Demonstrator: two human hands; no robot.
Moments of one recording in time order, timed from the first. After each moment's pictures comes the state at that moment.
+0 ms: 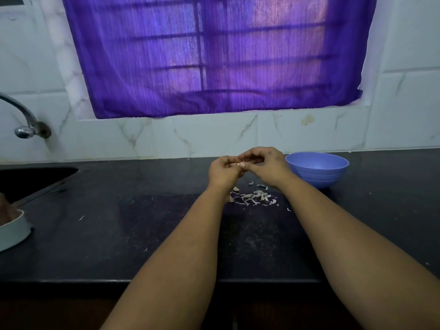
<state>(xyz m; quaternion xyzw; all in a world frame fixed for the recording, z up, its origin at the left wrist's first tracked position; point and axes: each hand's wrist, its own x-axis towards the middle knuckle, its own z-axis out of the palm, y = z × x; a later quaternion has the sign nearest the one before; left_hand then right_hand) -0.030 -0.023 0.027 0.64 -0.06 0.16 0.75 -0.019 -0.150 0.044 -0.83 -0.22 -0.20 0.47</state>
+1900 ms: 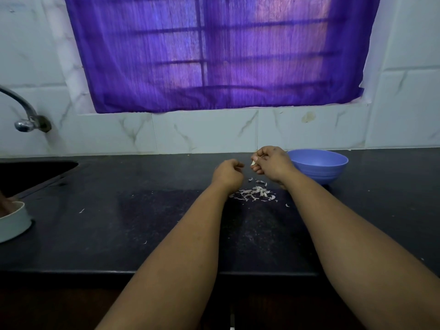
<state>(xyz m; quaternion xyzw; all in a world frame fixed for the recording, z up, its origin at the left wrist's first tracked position) -0.028 -0.020 0.024 0.89 -0.03 0.13 0.44 -0.002 -0.156 0.037 -0.82 -0.11 -0.14 0.54</state>
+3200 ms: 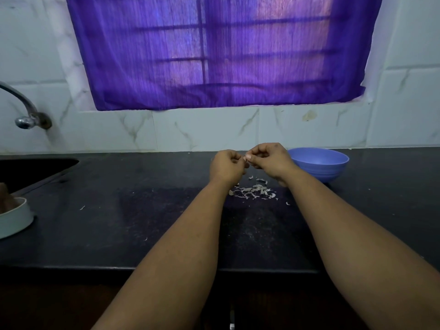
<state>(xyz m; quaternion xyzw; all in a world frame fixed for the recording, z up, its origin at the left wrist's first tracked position) -0.026 -0.020 0.025 0.81 -0.05 0.23 0.53 -0.013 -0.155 0.042 -0.82 -0.16 -0.15 0.53</state>
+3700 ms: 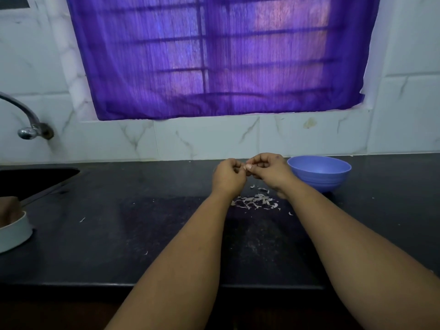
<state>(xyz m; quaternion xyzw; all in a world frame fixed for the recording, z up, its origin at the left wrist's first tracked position) -0.019 -0.020 0.023 0.82 -0.05 0.24 0.52 -0.015 -0.148 0.038 -0.77 -0.14 -0.12 0.61</state>
